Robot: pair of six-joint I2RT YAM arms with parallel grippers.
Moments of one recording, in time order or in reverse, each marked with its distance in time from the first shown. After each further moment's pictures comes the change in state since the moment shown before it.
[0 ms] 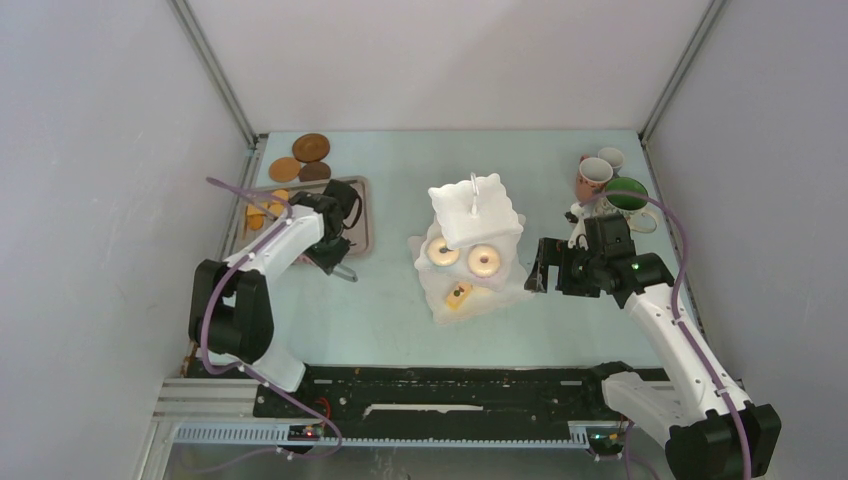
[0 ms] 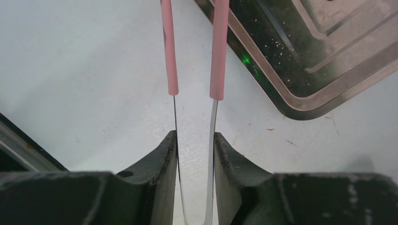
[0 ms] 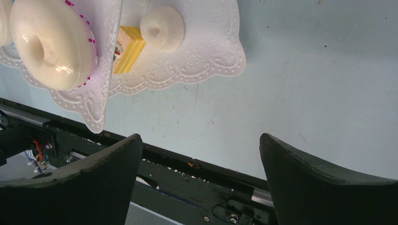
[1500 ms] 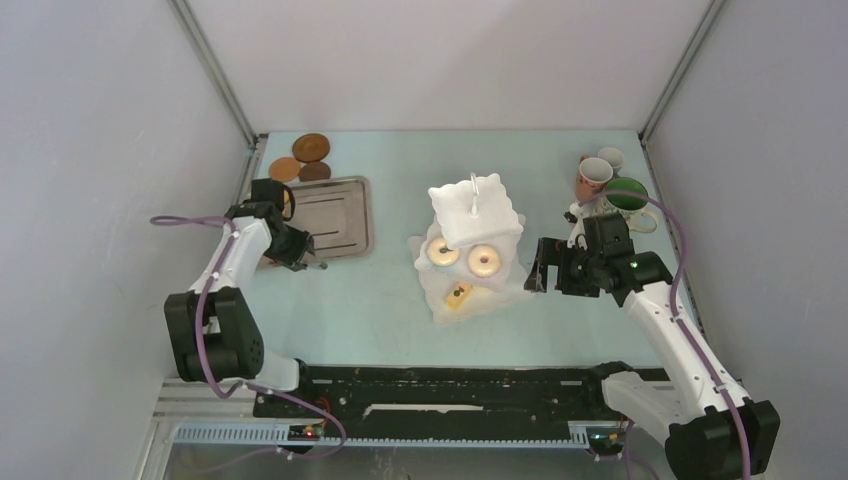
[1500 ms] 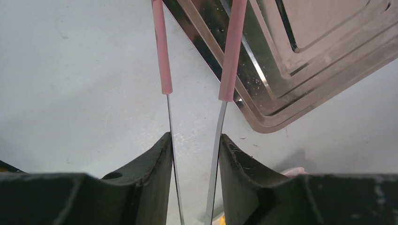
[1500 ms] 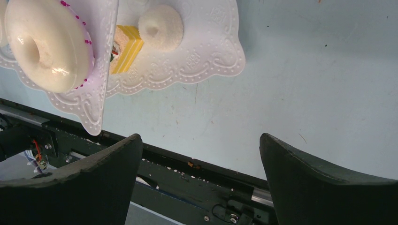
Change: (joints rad) left arm 0.395 -0.136 -0.080 0.159 0.330 0.248; right arm 0.000 0.013 0.000 0.002 0.000 0.000
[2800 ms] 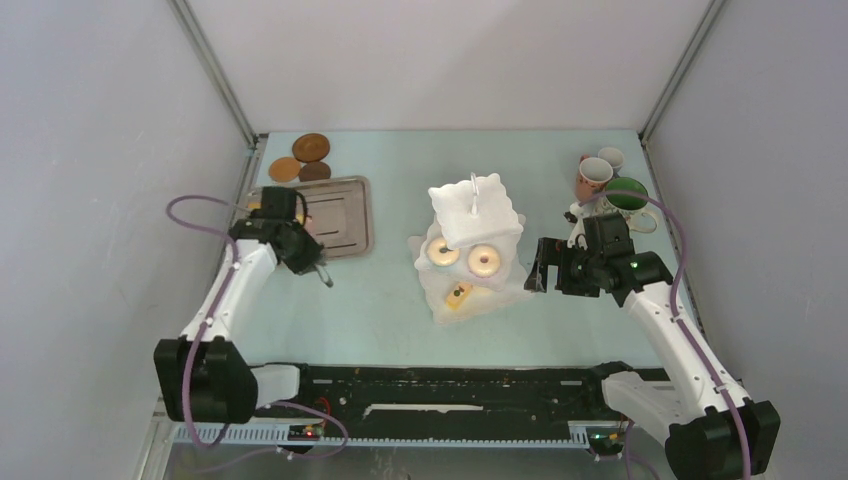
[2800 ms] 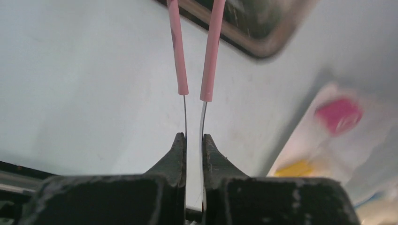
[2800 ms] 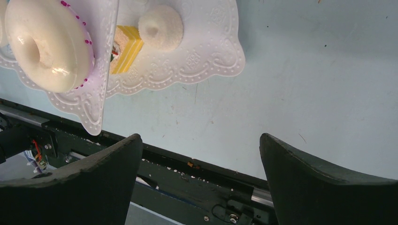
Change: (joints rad) left arm -0.068 -0.169 -0.041 0.001 0.048 0.262; right arm 0.000 0.000 0.000 0.000 0.001 0.000
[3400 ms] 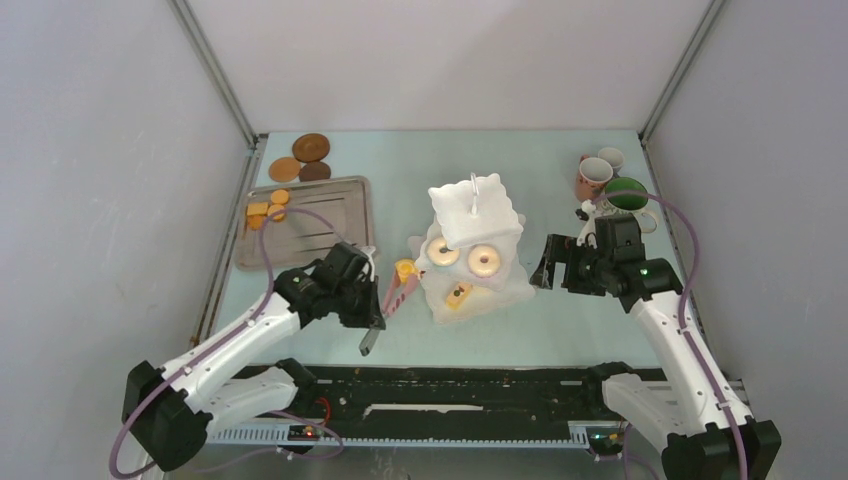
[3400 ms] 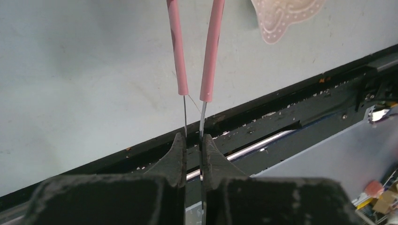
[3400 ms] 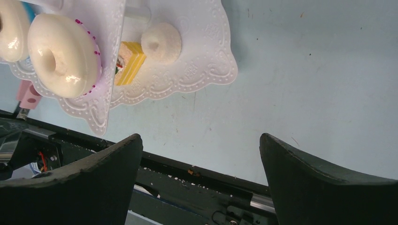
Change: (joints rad) left arm -0.669 -0.298 -0.294 0.045 0.210 0.187; right arm -0.053 -0.055 0.000 0.008 0.000 0.000
